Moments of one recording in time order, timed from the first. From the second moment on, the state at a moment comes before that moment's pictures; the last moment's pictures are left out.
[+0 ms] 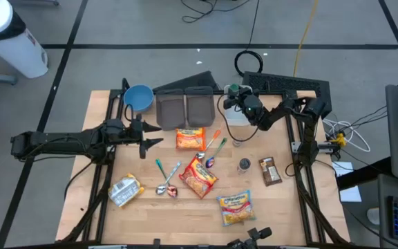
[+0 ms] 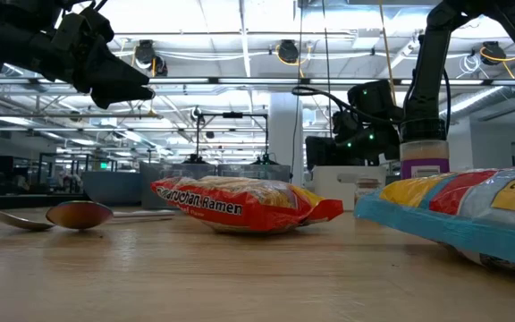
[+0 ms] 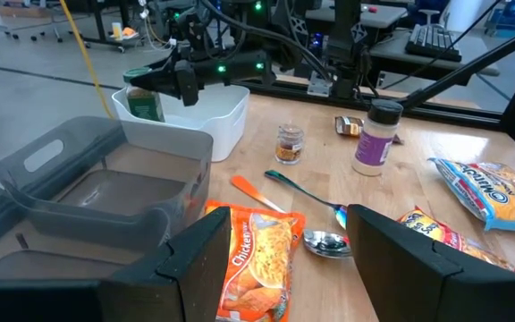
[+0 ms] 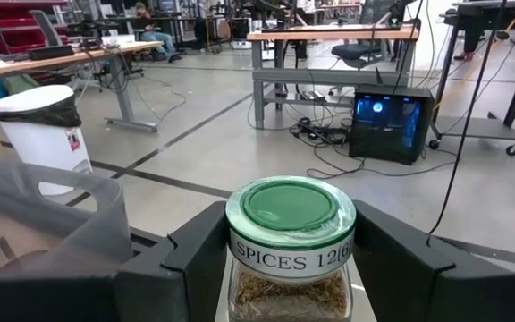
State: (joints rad) left arm 0.18 0.60 0.26 0.14 0.00 -0.08; right arm -0.61 1.92 0.62 1.20 0.52 0.13
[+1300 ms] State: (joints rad) left arm 0.18 0.60 0.26 0.13 0.00 -0.08; right arm -0.63 1.92 0.62 1.20 0.44 0.12
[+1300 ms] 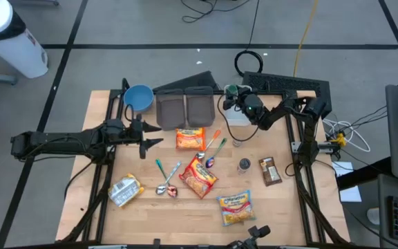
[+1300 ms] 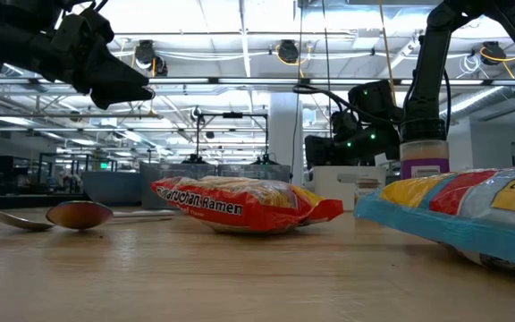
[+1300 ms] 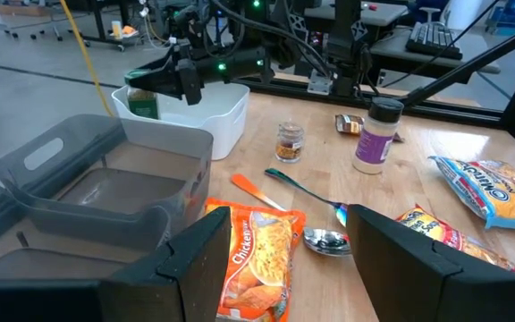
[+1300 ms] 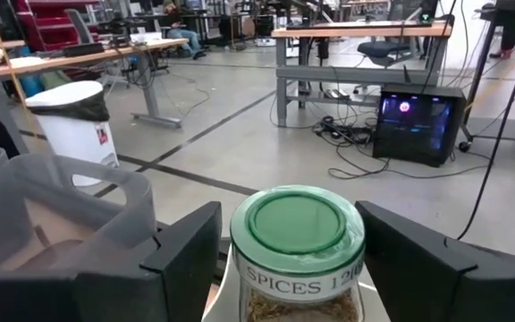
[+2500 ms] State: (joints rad) left arm 0.18 0.60 0.26 0.12 0.00 -0.09; right arm -0.63 1.89 0.62 1.23 0.42 0.06
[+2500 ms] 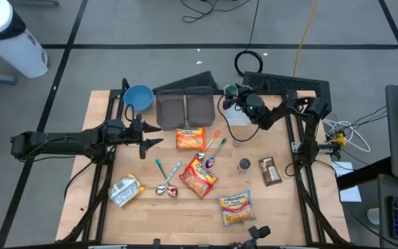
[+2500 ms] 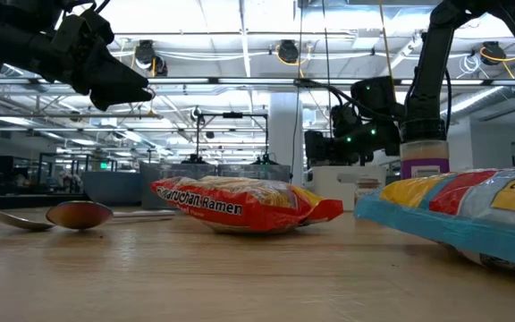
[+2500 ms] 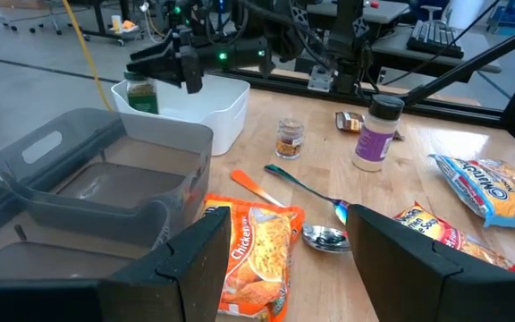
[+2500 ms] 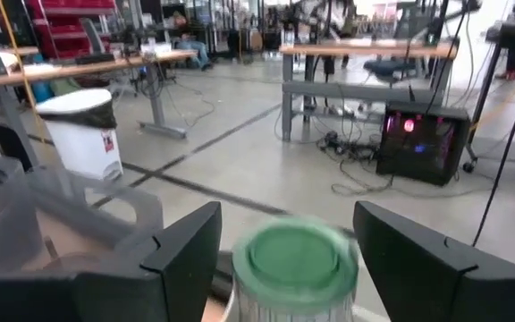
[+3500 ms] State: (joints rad) left arm 0.18 0.60 0.26 0.25 0.00 -0.07; right arm -0.49 1.55 0.62 1.20 0.00 0.12
